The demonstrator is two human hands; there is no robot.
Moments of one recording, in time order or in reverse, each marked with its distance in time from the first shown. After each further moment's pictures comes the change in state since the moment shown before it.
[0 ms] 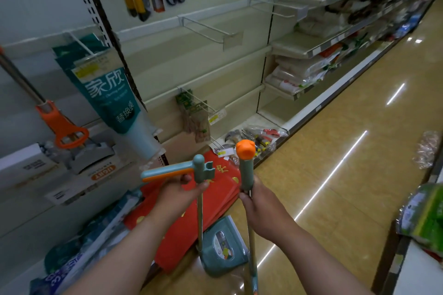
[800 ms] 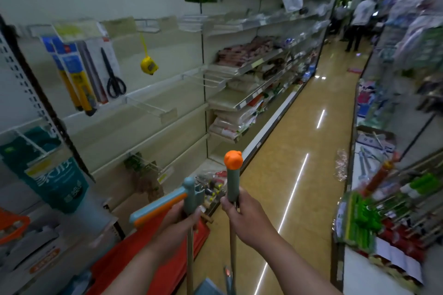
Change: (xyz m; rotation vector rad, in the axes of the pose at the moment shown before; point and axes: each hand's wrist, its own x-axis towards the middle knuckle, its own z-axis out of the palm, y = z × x) left_hand -0.064 0.162 0.019 -0.467 -0.526 0.213; right_hand -0.059 -0.071 -0.144 0.123 0.333 0.048
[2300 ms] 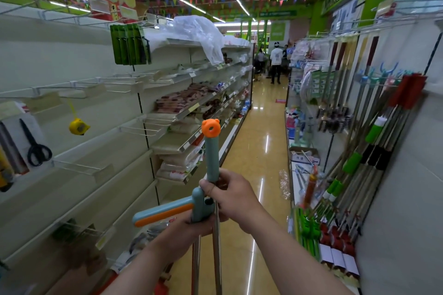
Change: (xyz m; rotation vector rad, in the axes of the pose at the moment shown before) left_hand 0.030 0.113 0.143 0.012 -0.614 0.146; right_hand -0.038 -0.088 -0.164 0.249 0.271 -0.055
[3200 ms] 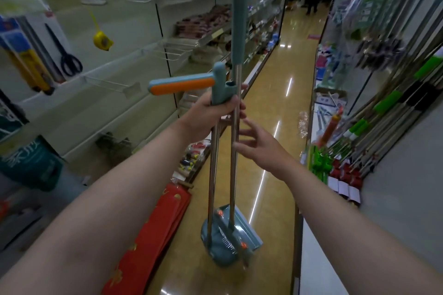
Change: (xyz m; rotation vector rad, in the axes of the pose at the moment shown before) left_hand -0.009 0.061 0.000 0.041 0.003 0.198; right_hand -0.045 0.081 0.011 -0.011 -0.238 0.188
